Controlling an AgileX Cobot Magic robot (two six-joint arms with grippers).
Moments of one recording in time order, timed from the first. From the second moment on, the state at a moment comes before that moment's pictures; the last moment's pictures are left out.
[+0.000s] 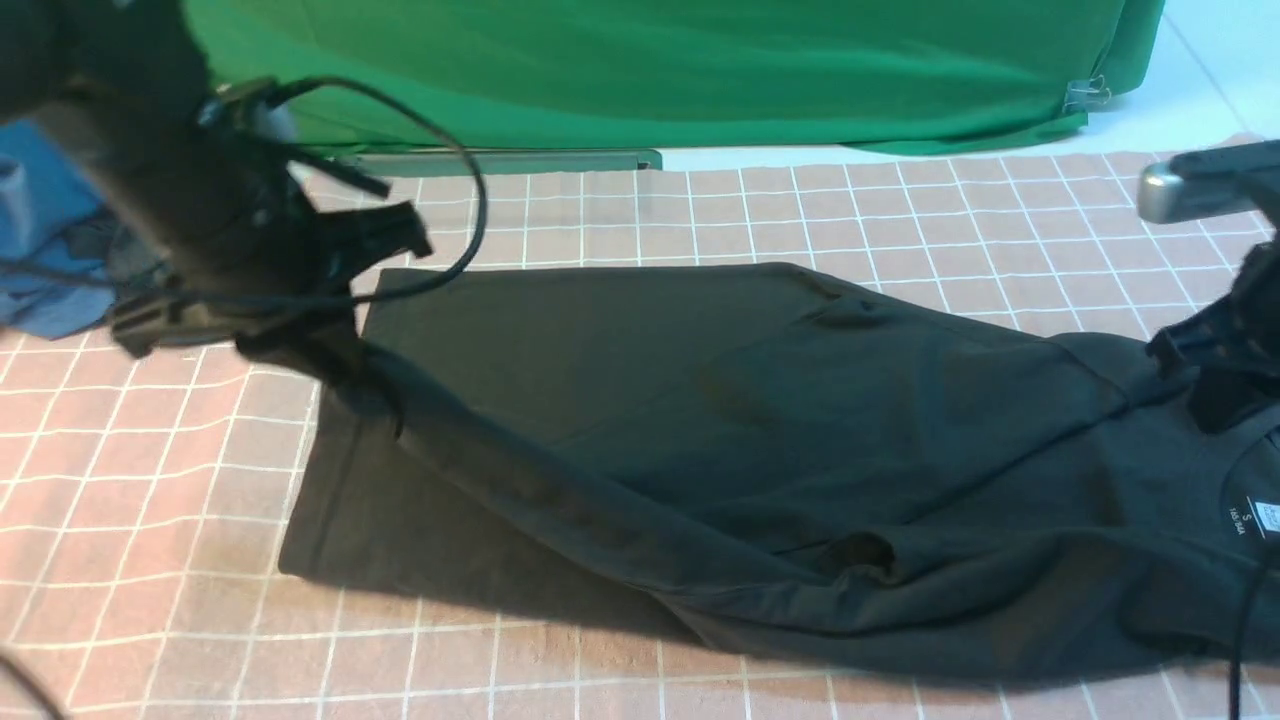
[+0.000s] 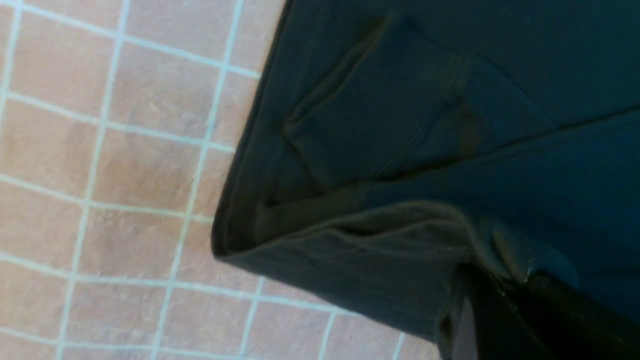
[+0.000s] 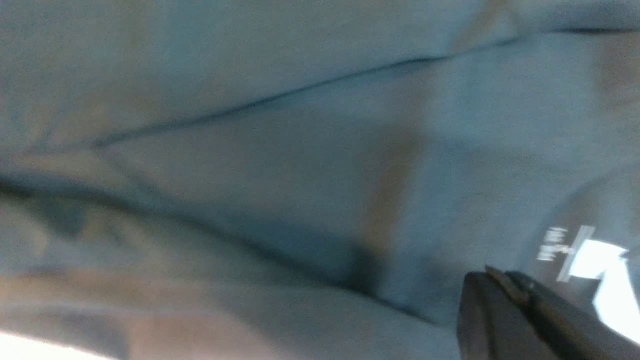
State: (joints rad) right arm 0.03 1.63 -1.22 0.08 1.08 -0.22; left arm -0.18 1.64 -1.40 -0.08 1.18 -0.49
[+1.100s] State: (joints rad) right arm 0.16 1.65 -1.14 0.14 0.92 -0.66; left arm -0.15 1.68 -1.42 -0.04 1.21 -0.46
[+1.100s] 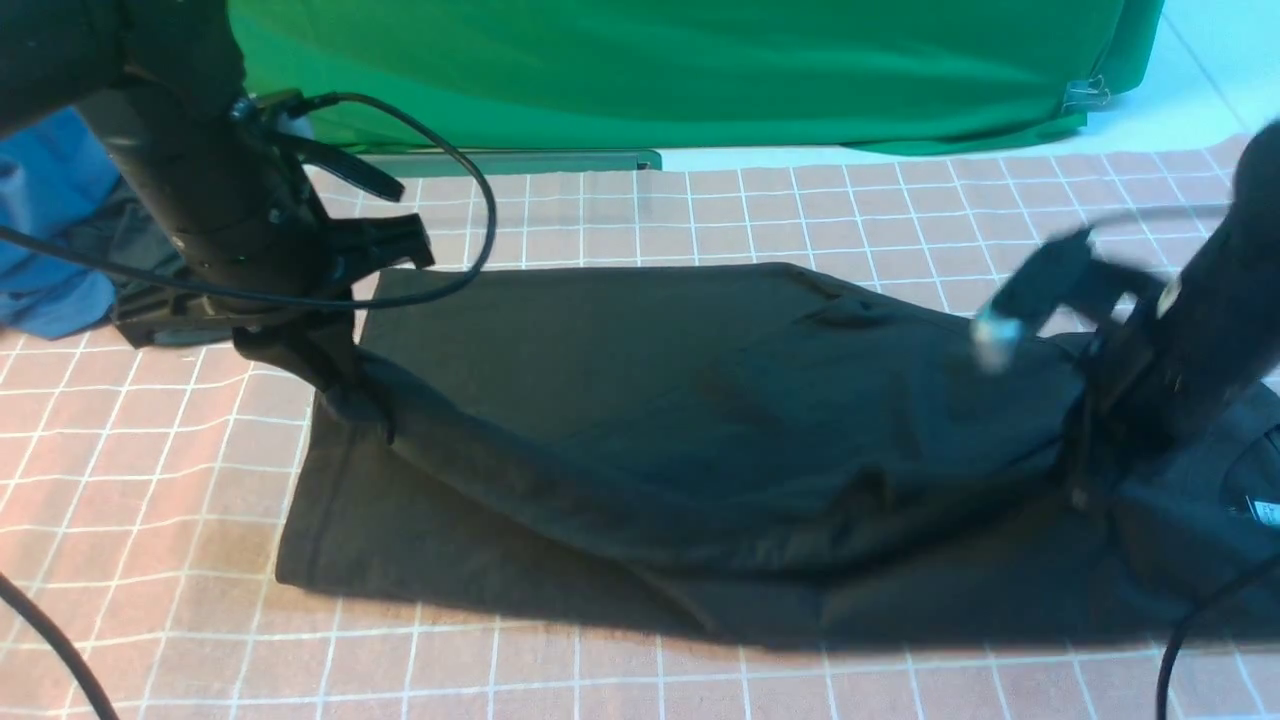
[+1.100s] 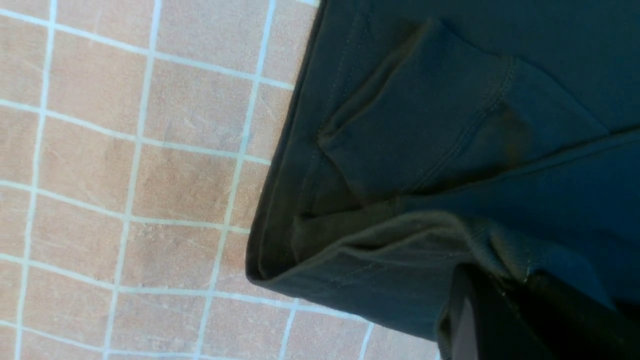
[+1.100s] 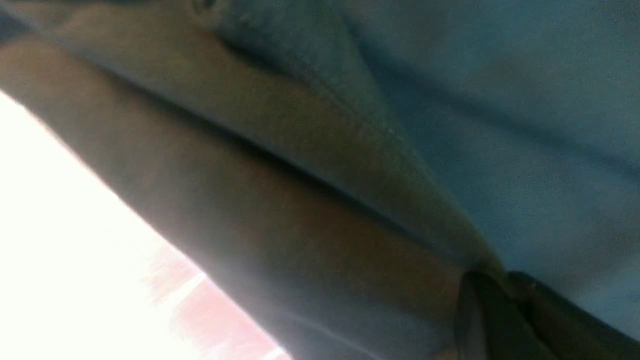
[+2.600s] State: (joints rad) right arm 0.12 2.00 -1.42 0.15 0.39 -0.52; left arm 0.04 2.03 -1.56 -0.29 0.66 -0.46
